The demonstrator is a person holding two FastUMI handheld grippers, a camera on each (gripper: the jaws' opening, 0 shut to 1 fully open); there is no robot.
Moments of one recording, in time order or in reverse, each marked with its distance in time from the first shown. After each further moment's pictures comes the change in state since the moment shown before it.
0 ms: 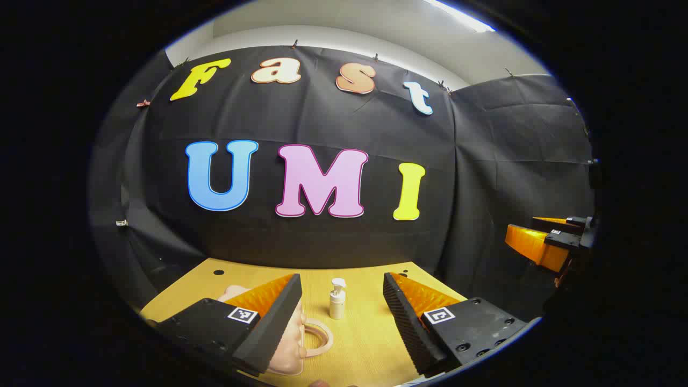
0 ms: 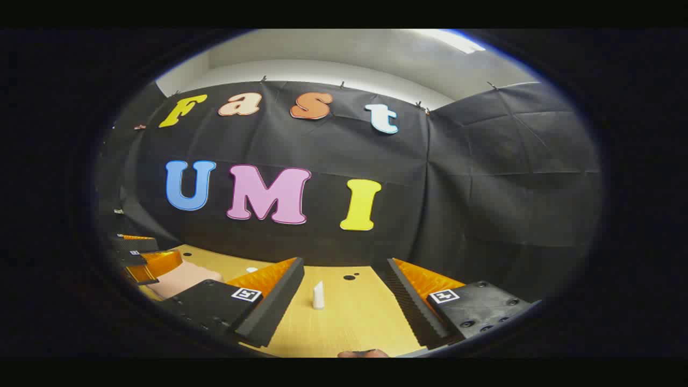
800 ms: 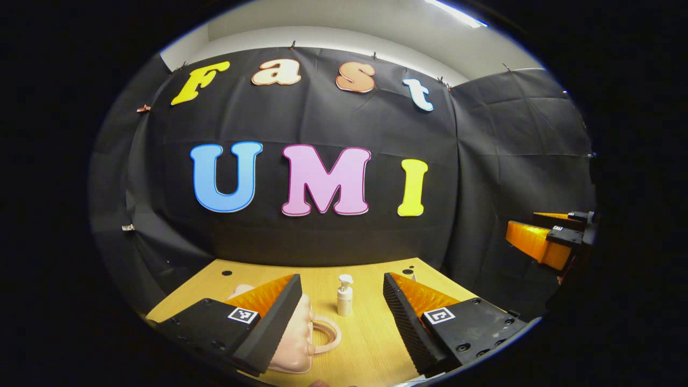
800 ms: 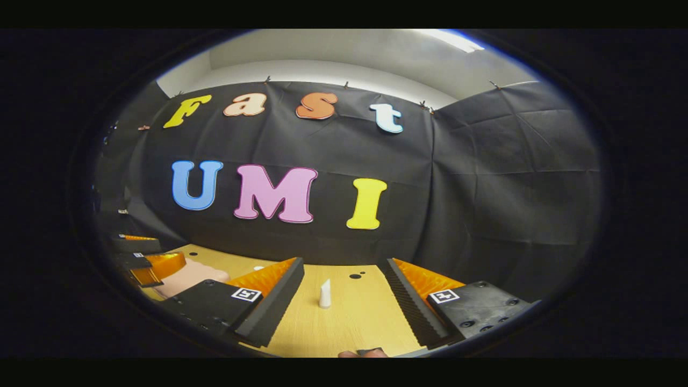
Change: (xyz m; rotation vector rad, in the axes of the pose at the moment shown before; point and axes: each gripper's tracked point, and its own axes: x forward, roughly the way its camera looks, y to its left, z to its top) left arm -0.008 0.007 -0.020 0.012 0.044 0.022; right arm -0.008 0.014 -0.004 0.007 0.009 0.031
